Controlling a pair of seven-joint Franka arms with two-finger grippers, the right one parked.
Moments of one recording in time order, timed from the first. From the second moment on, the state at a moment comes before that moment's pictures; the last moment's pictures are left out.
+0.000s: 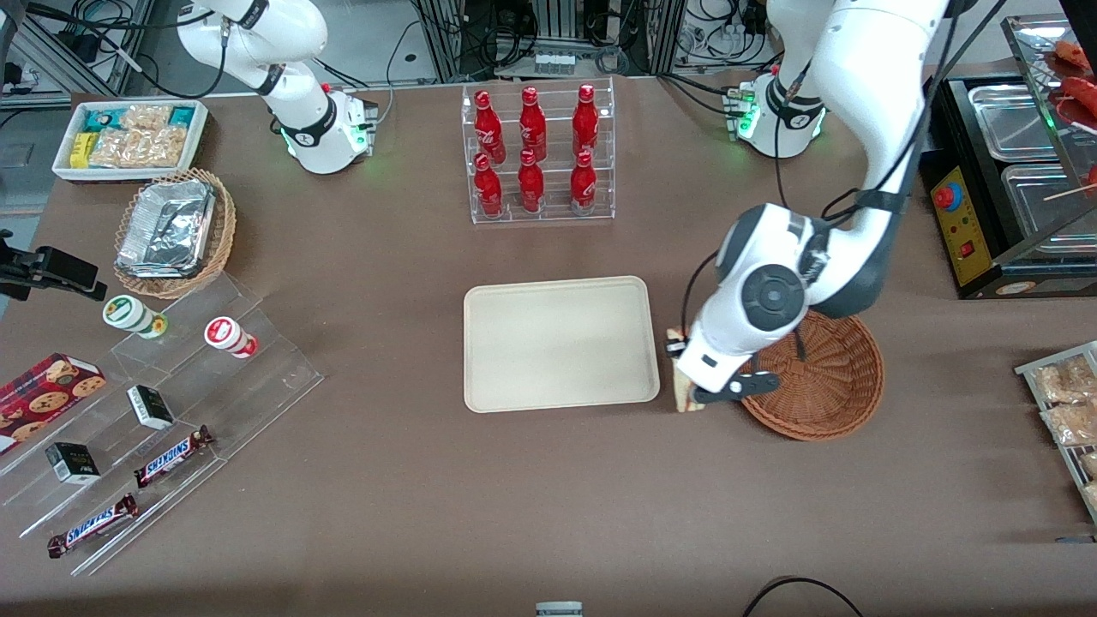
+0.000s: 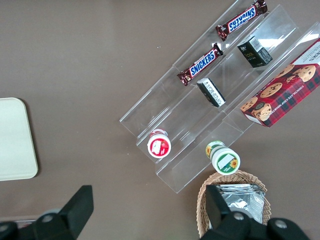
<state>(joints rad) -0.36 0.48 -0.13 -1.64 -0.03 2.00 -0.61</state>
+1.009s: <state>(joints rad) -0.69 0.75 -0.12 -1.37 -0.01 2.00 -0.97</state>
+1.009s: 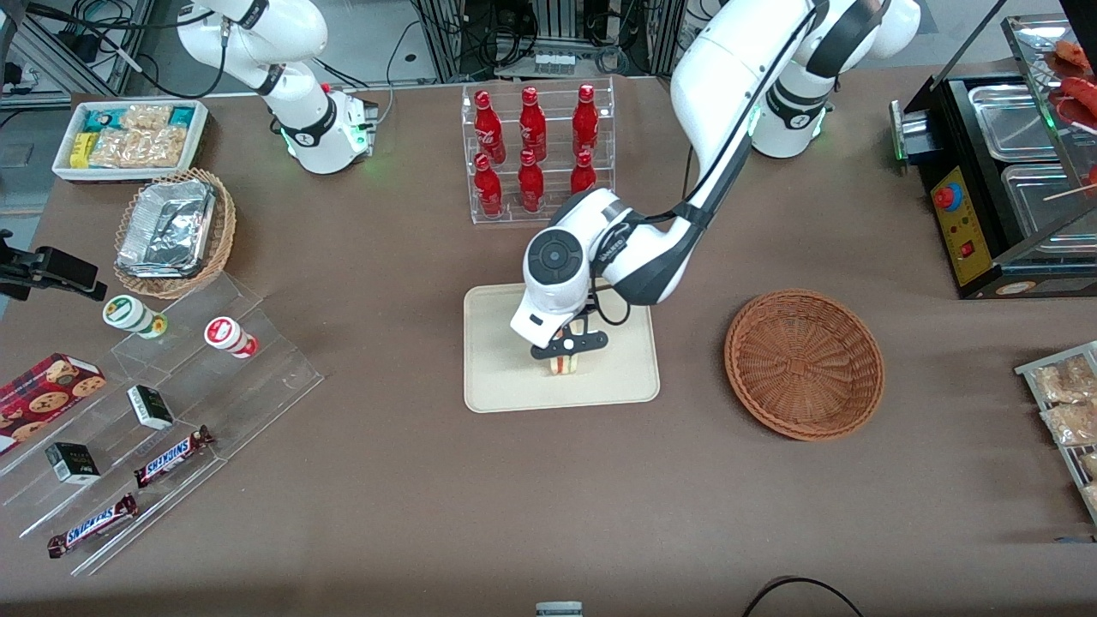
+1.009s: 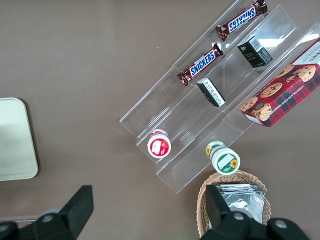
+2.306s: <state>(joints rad) -0.70 0.76 -0.12 -1.23 0.06 1.96 -1.04</state>
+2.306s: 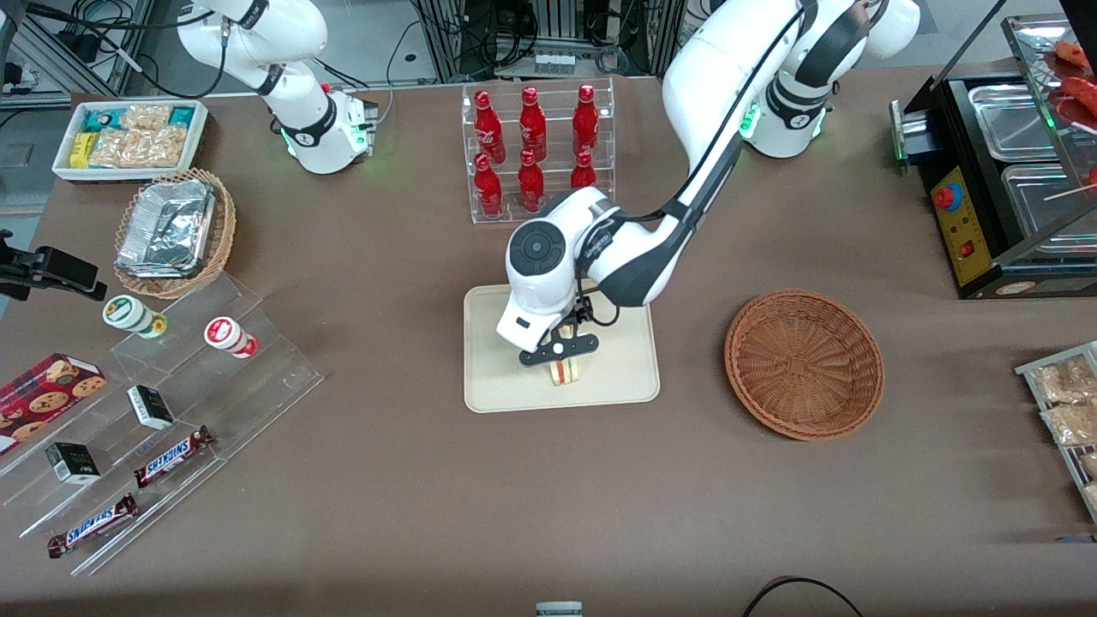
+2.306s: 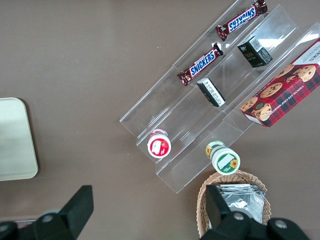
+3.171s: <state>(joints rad) -0.53 0.58 -0.09 -1.22 0.06 1.75 -0.87</state>
